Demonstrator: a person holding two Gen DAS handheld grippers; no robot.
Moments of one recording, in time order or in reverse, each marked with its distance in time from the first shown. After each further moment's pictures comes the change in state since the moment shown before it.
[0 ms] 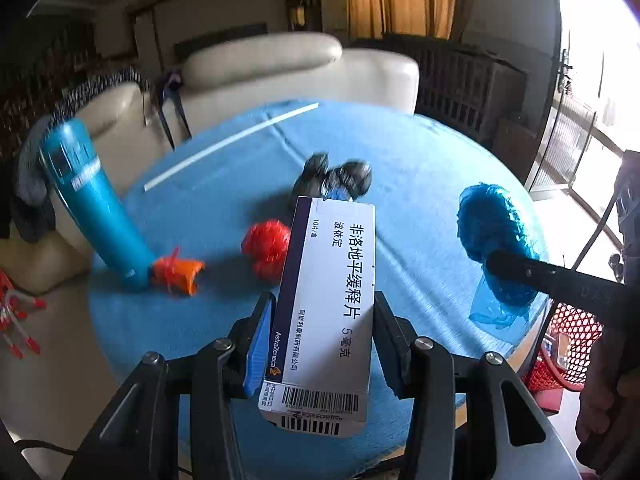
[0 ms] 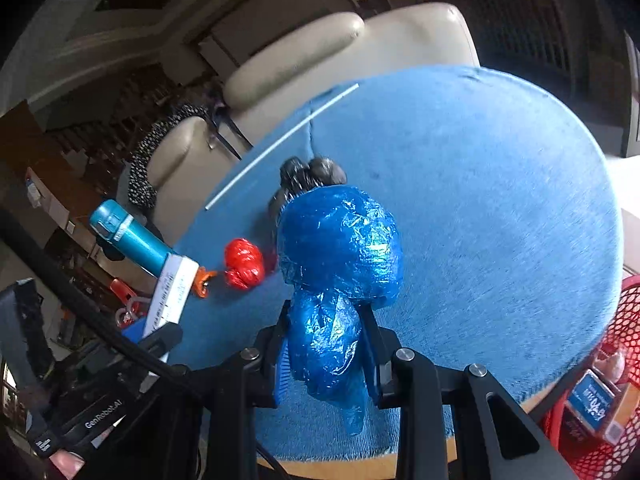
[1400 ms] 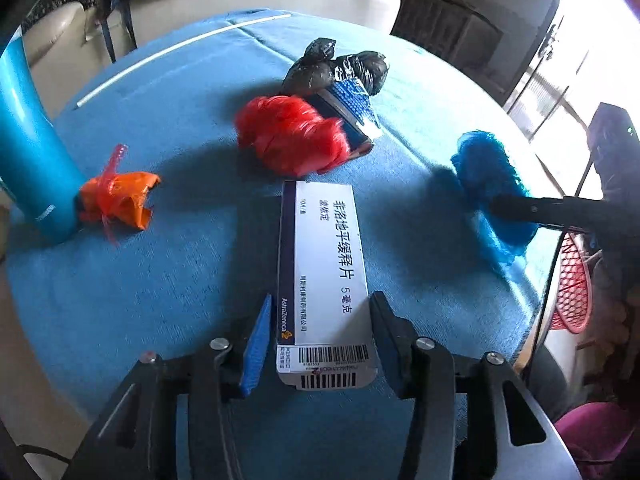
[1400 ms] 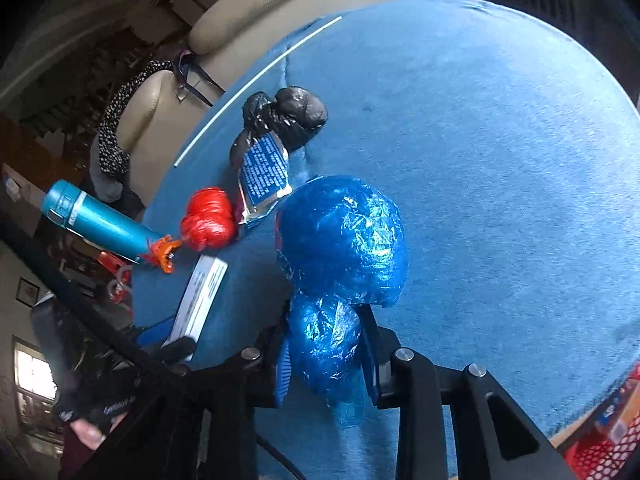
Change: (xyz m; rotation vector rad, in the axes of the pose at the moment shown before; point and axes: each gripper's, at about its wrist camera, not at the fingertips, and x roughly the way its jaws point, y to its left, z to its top) left arm 0.095 0.065 -0.037 0.003 0.296 -0.224; right arm 0.086 -0.014 0.007 0.047 0.267 -0.051
